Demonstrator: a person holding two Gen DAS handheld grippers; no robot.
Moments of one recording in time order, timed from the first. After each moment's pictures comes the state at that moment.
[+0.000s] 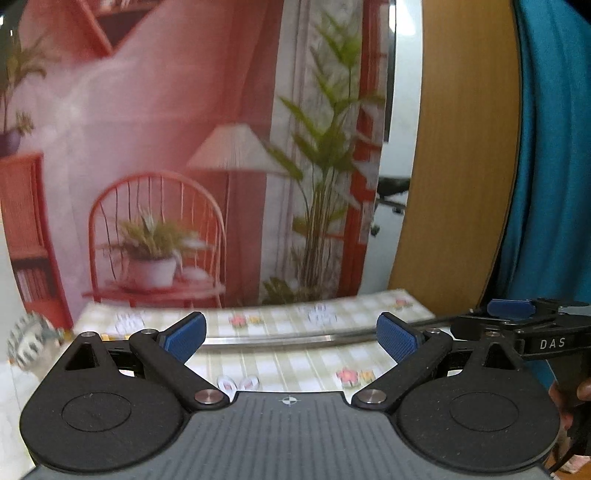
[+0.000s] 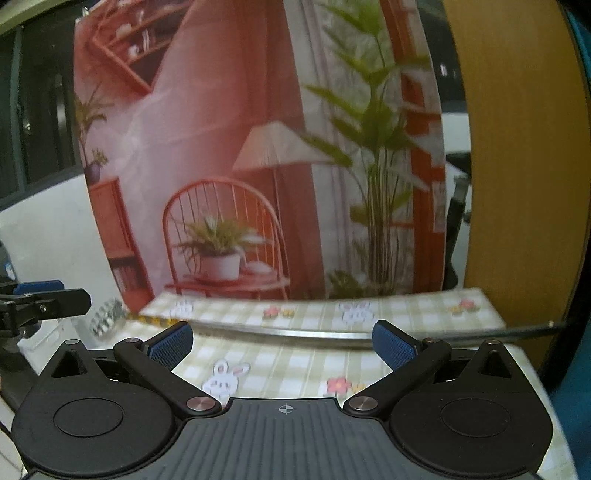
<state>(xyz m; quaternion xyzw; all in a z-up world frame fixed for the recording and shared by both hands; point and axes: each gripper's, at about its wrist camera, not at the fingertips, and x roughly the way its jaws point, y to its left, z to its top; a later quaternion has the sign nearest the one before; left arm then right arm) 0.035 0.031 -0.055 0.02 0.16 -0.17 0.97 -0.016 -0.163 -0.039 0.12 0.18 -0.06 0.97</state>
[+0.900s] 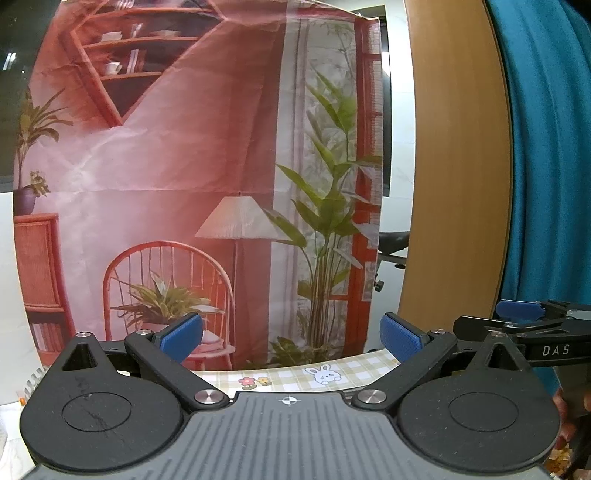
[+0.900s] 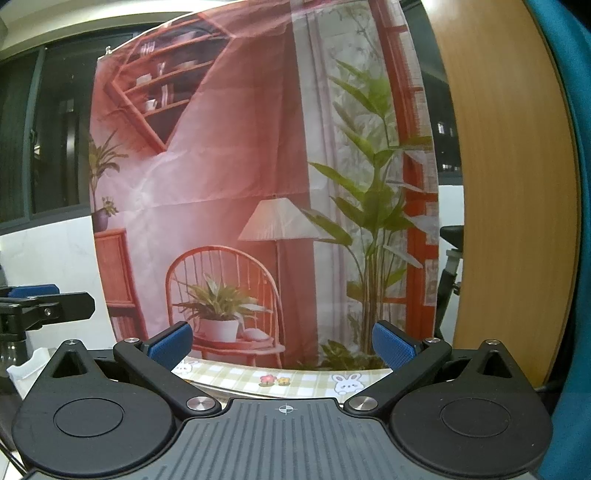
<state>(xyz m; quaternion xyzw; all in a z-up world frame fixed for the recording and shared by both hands) 0.001 0.023 -0.006 0.02 0.08 -0.15 0.99 -0.042 -0.149 0.019 0.09 0.10 -0.08 0.99</state>
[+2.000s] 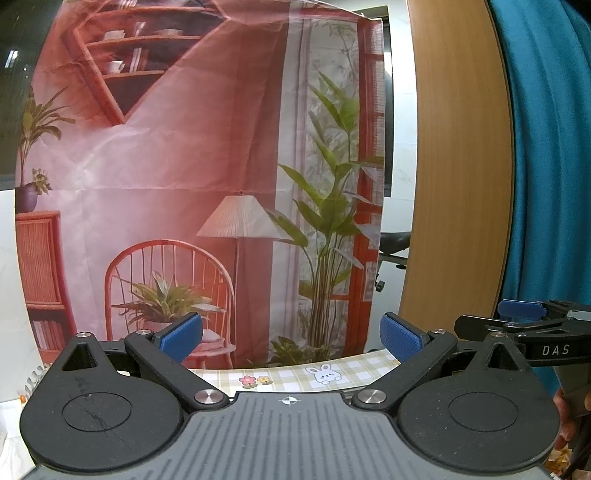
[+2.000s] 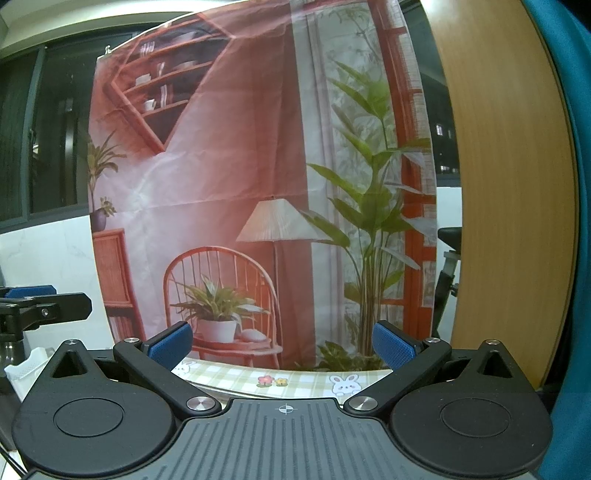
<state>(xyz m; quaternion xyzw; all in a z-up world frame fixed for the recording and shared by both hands) 0.000 0.023 -0.003 0.02 0.08 -0.15 0.99 -0.045 -0.152 0.022 0.09 0.10 -0.08 0.99</state>
